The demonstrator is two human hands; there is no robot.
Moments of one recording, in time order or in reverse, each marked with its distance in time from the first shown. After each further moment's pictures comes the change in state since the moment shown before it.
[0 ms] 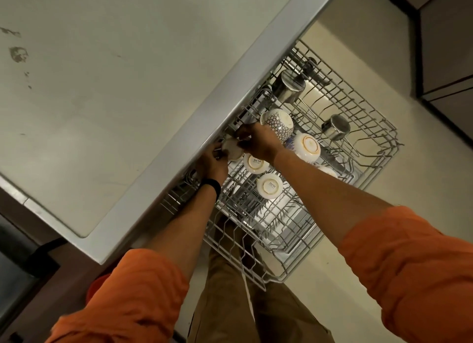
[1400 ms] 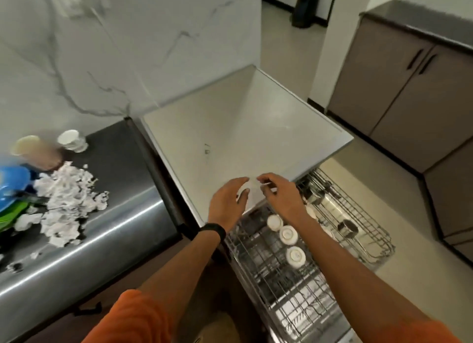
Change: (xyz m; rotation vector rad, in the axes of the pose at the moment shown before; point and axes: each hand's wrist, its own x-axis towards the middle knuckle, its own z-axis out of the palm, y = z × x) left_hand -0.198 0.105 -0.212 0.241 0.273 0.753; right_hand -0.194 -0.196 -0.098 0.233 0.368 -0.383
